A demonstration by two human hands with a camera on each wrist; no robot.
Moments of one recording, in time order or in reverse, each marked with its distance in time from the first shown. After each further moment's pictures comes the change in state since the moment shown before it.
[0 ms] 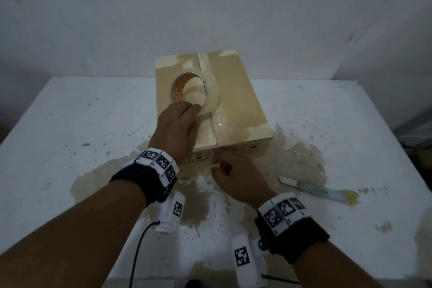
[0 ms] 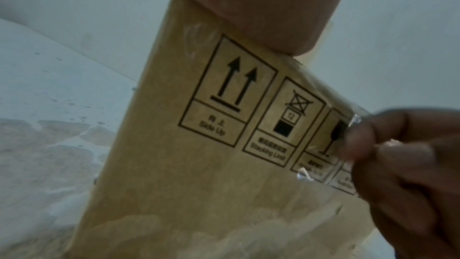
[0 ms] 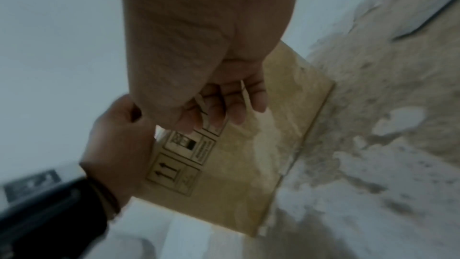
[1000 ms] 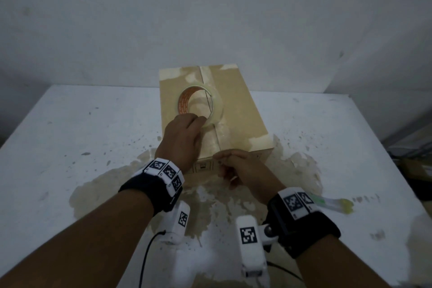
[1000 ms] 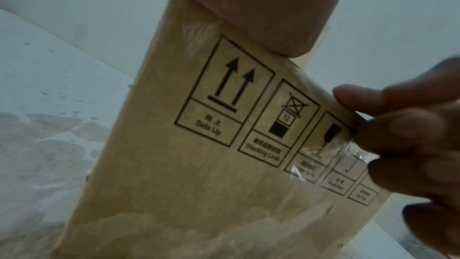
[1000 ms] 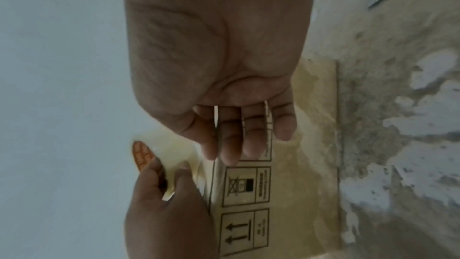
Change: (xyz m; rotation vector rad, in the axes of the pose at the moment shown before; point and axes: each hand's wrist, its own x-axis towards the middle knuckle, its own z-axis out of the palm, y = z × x) left_hand 0.001 0.001 -0.003 -0.044 -0.013 -0.006; right_hand 0.011 -0.030 -0.024 0.595 -0.046 0.332
